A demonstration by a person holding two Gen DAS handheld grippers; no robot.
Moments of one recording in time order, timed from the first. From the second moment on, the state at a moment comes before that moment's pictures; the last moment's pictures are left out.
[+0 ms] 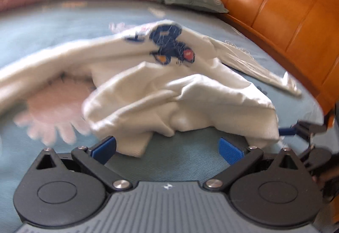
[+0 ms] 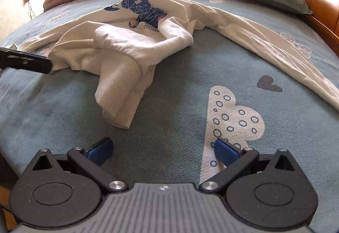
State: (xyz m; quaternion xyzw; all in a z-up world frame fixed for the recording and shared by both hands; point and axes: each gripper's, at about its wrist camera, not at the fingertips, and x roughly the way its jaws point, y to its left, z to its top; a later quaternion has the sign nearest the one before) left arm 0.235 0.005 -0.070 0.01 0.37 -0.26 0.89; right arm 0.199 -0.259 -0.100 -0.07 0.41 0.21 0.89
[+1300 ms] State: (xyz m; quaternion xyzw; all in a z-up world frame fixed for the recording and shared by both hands) left arm 0.218 -0.057 -0.099 0.32 0.29 -0.29 0.86; right arm 0.166 -0.215 -0.054 -0.12 0.30 0.26 0.91
